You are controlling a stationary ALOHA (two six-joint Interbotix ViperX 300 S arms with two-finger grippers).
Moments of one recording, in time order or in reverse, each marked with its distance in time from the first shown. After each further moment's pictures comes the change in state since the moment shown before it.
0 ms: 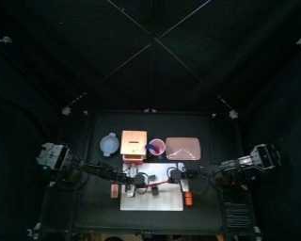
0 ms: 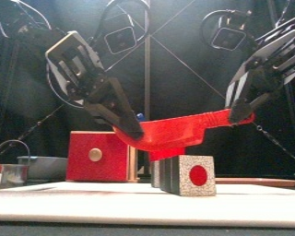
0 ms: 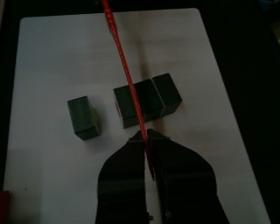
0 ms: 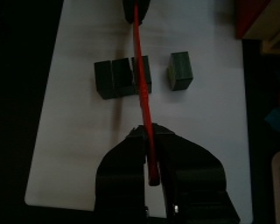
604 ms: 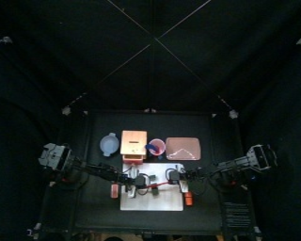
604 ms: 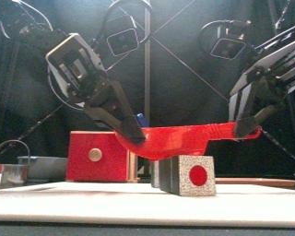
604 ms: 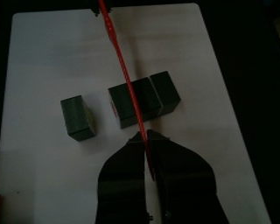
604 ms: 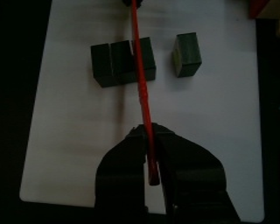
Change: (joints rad) left arm -0.009 0.017 -0.012 -0.006 0.000 0.002; right arm 0.008 0.055 0.002 0.014 -0.002 0.000
